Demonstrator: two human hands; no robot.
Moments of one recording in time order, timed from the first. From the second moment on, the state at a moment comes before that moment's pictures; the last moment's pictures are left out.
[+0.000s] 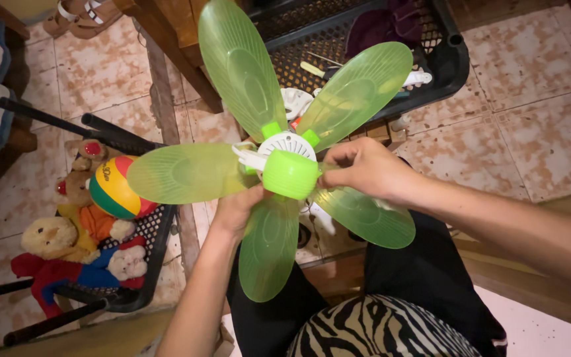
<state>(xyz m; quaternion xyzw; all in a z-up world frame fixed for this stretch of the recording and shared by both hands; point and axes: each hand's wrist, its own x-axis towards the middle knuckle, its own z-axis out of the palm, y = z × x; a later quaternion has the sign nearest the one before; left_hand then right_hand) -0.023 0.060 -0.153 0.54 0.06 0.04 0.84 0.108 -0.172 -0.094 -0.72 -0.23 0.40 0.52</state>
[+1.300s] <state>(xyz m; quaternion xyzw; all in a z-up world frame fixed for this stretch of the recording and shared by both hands) -0.014 0.051 -0.139 0.53 0.01 0.03 0.85 0.104 -0.188 -0.089 -0.69 -0.18 0.40 0.57</state>
